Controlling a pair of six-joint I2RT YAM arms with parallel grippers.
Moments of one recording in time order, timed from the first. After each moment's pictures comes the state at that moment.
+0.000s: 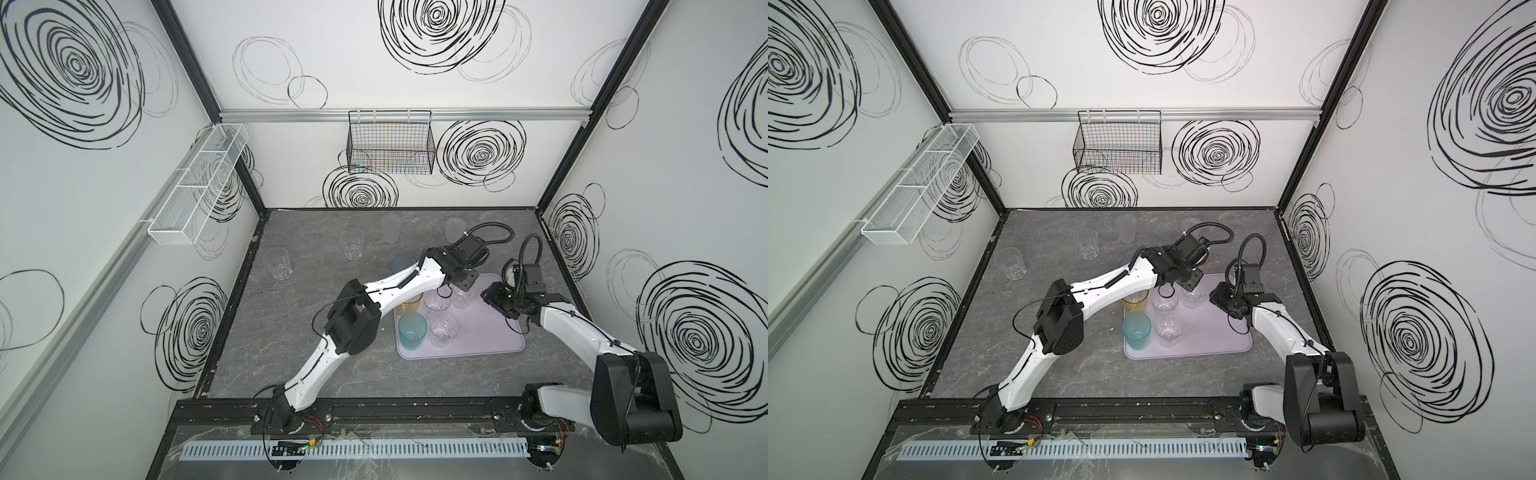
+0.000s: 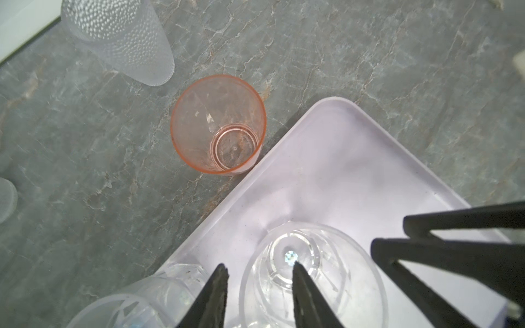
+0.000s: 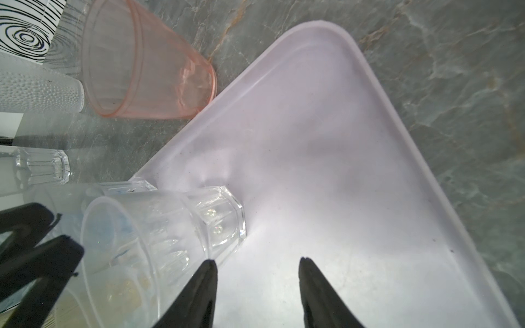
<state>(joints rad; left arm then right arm) -0.92 2.32 2.14 -0.76 -0.15 -0.19 0.08 1.24 0.63 -0.35 -0.23 0.66</state>
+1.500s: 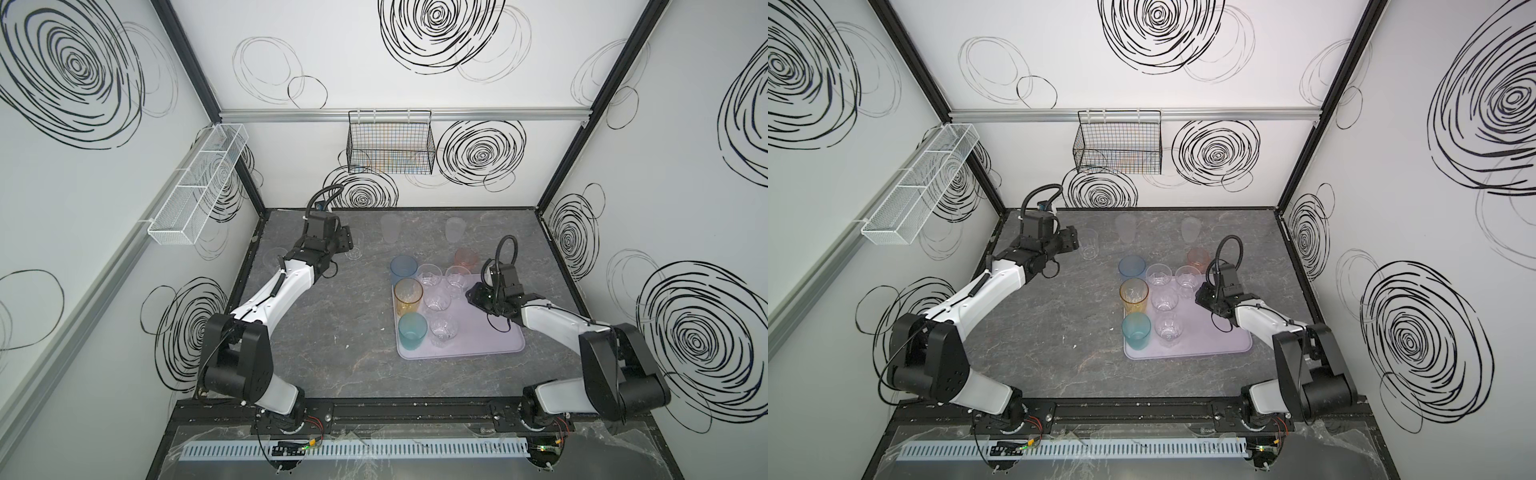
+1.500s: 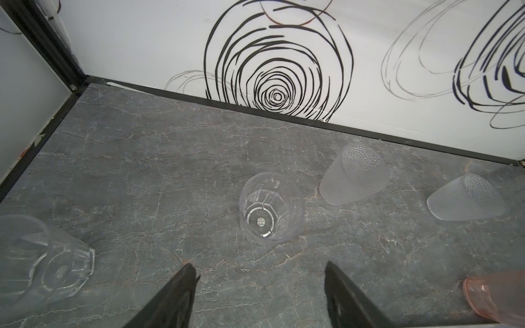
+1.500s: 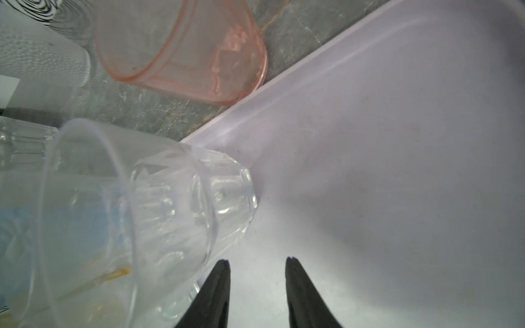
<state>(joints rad) -0.18 1.54 1.16 -0.22 -0.14 -0.36 0.25 1.35 0.58 -0.12 -0.16 0.69</state>
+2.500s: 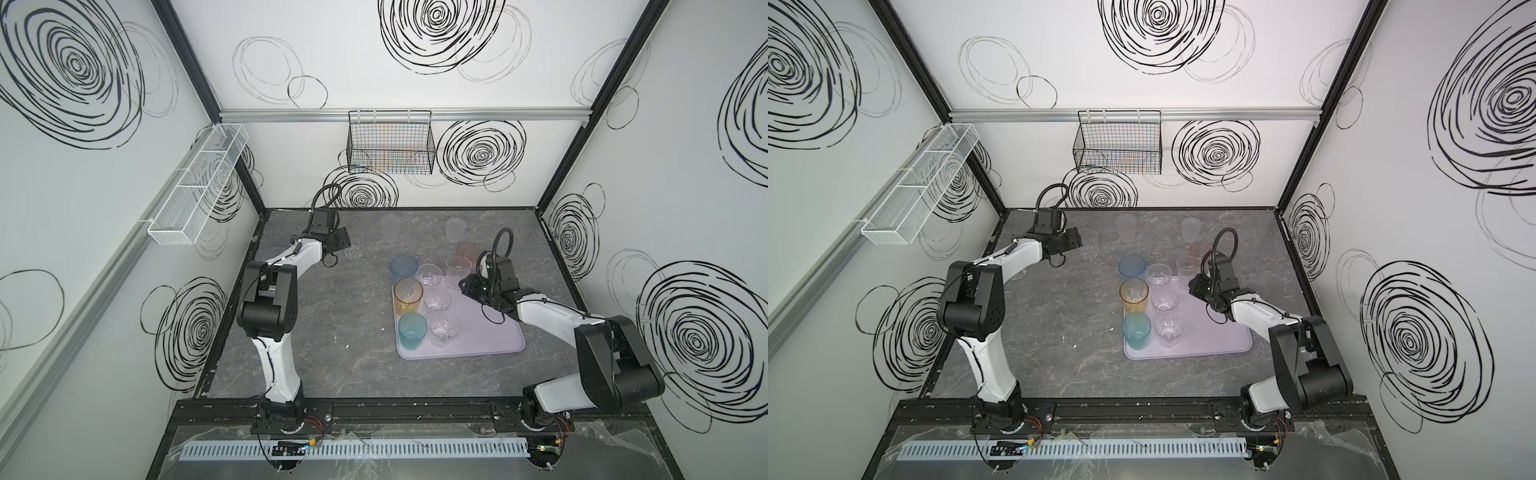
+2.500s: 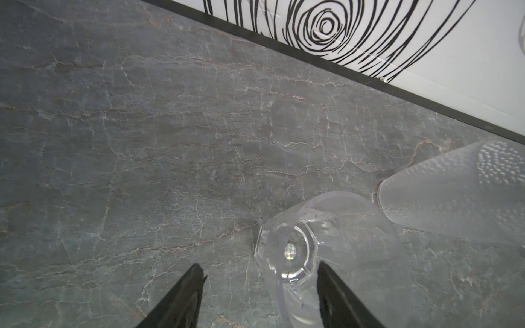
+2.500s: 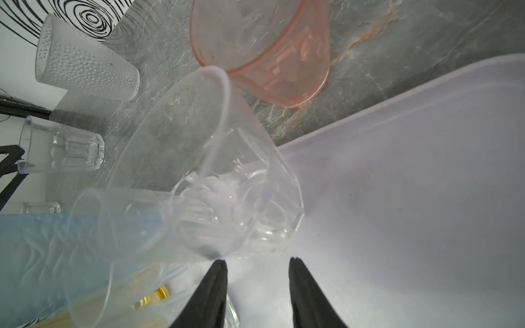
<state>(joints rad) -0.10 1.97 1.39 -0.23 0.00 -0.39 0.26 1.40 0.65 -0.05 -0.18 0.68</state>
